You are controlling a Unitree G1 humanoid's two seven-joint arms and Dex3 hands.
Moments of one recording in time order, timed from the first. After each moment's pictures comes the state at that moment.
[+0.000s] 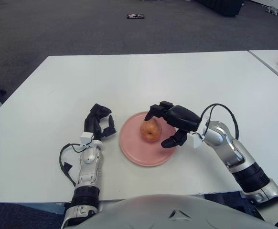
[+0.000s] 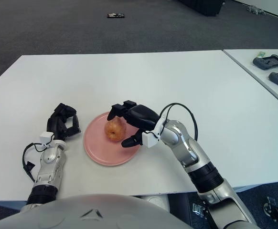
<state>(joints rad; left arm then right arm) 0.06 -0.04 0.13 0.33 -0.05 -0.29 0.07 -0.14 -0.44 0.37 -0.17 -0.48 -0.37 0.42</state>
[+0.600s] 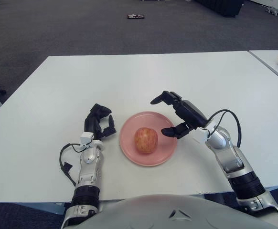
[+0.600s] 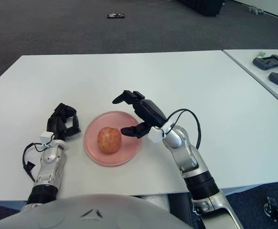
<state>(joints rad) 0.06 -0.04 0.13 0.33 -0.05 -0.29 0.07 -0.04 -0.28 0.22 -0.12 -0.30 -0.38 0.20</state>
